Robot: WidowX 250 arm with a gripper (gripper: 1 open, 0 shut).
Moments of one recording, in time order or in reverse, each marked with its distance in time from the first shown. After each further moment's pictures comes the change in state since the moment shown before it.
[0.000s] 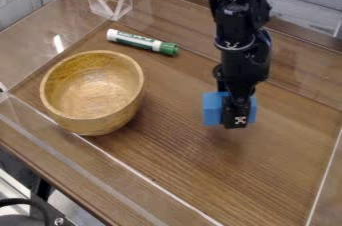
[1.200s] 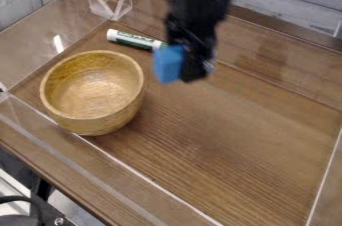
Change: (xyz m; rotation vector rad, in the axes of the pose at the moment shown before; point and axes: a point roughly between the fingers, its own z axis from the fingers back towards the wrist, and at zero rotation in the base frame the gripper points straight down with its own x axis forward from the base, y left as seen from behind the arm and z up) arm -0.057 0.019 0.081 0.060 0.074 0.449
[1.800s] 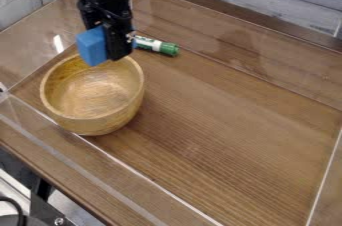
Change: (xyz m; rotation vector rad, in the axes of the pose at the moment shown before) arm -0.064 0.067 0.000 0.017 -0.049 0.251
